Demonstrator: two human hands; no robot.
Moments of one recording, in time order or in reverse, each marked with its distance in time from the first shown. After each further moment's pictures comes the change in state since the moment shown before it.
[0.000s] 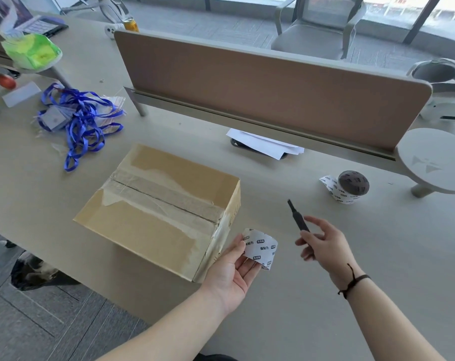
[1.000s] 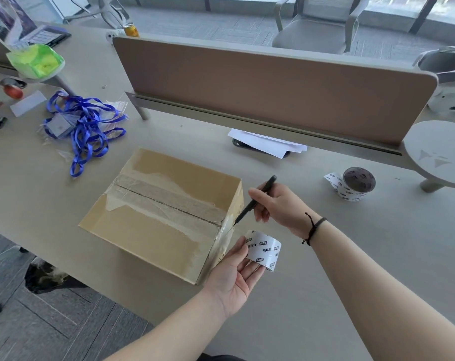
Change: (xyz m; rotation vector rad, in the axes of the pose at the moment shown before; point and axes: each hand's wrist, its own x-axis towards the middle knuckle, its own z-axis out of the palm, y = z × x) left_hand 0.001 0.002 -0.002 0.033 0.013 -0.012; right_hand 0.023 -0.087 0.073 -0.192 -0.447 -0.289
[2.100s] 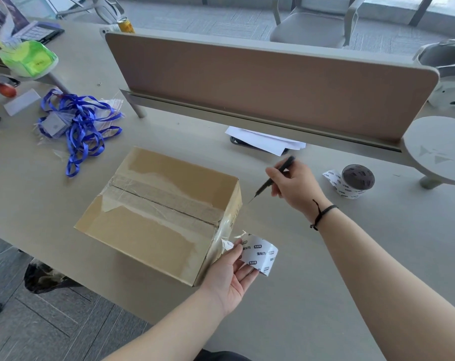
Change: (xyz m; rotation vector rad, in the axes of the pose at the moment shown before) left_hand 0.005 0.005 0.000 0.069 0.113 -0.026; right_hand 0.015 -0.007 -0.033 -0.082 0.345 0.010
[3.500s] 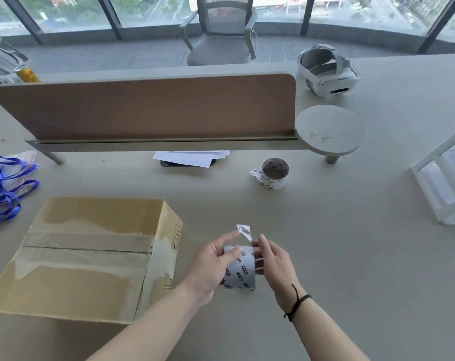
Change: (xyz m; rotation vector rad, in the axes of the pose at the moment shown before) left_hand 0.002 -0.032 0.073 0.983 -0.383 0.365; right_hand -0.137 0.125 -0.011 0.498 0.274 0.427
